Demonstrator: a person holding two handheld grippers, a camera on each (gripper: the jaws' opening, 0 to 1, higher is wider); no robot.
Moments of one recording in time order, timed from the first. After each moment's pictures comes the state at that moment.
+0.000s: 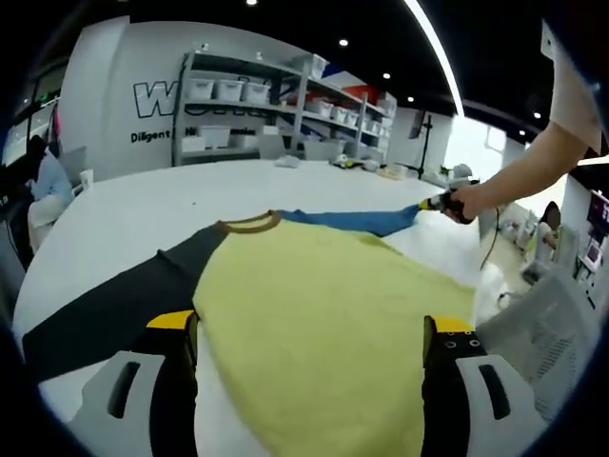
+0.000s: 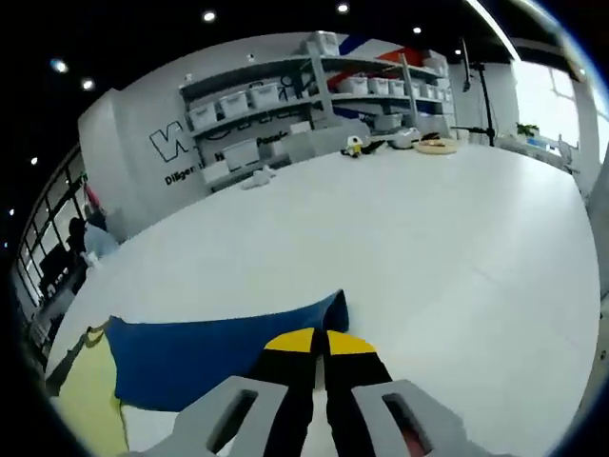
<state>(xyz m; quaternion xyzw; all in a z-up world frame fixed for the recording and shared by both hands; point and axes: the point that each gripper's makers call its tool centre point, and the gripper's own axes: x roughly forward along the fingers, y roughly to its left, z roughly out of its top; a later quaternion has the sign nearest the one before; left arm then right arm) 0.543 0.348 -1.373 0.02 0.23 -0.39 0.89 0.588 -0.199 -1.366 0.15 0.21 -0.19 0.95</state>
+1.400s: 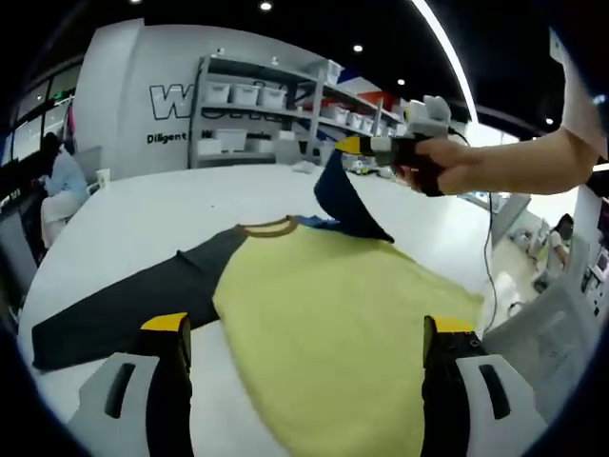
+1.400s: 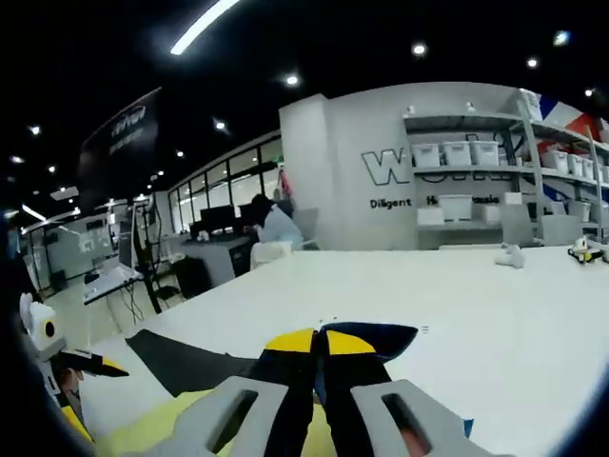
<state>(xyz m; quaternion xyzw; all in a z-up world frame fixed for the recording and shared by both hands) 0.549 0.365 -1.367 0.01 0.22 -0.36 0.91 0.719 0.181 -1.281 0.04 0.11 0.23 0.97</state>
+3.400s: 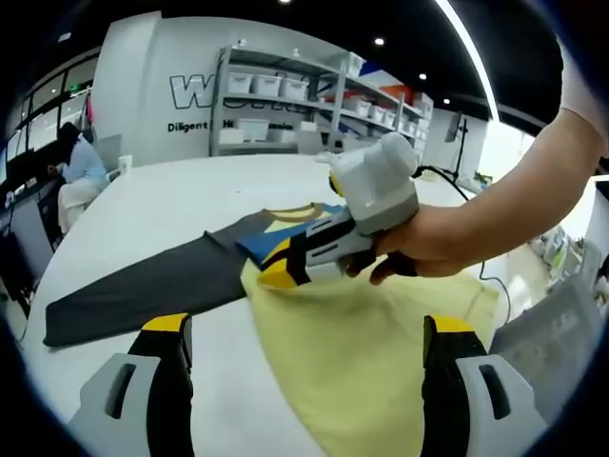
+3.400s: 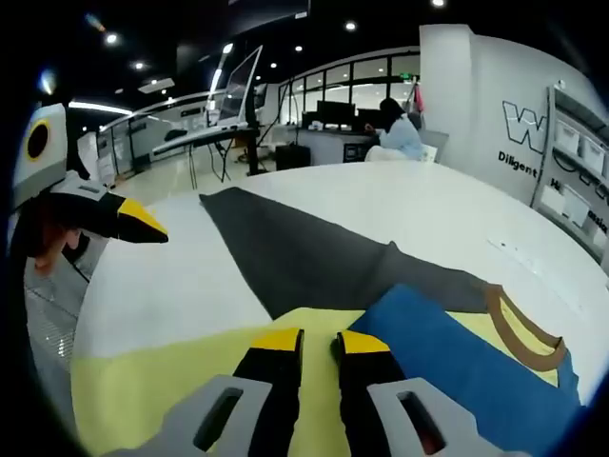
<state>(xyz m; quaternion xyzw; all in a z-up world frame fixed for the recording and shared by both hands) 0.548 0.394 -1.378 0.01 0.25 -0.31 0.92 0.653 0.369 -1.431 -0.11 0.25 0.44 0.85</state>
